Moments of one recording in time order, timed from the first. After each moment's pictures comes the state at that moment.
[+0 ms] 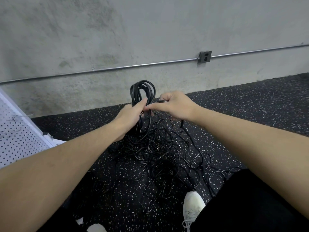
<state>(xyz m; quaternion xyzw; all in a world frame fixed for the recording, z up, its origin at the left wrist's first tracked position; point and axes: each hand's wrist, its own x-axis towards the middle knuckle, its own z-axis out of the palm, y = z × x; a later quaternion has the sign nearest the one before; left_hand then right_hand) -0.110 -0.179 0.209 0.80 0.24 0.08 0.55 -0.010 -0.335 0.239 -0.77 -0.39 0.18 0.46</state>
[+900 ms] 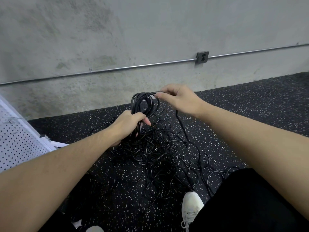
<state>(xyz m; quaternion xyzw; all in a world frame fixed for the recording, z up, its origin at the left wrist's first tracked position) -0.115 -0.178 0.202 0.82 0.18 0.03 0.54 0.015 -0.347 0.239 -0.78 -0.41 0.09 0.47</state>
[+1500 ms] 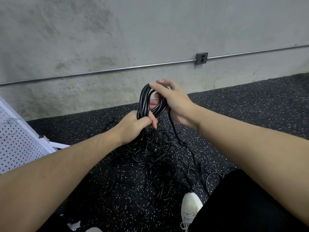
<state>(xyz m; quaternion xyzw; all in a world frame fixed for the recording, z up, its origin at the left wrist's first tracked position) -0.119 -0.190 0.205 0.86 -0.01 0.08 0.50 -0.007 -0.316 0.237 -0.56 -0.19 0.26 0.76</state>
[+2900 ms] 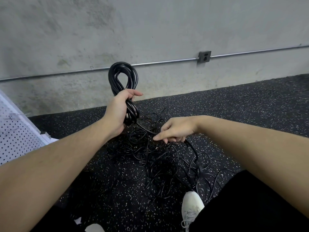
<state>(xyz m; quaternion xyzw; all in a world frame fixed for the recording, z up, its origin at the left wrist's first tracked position) -0.112 -0.173 0.220 0.64 0.21 0.22 0.70 0.003 -0.344 0.201 -0.78 -0.43 0.42 0.15</state>
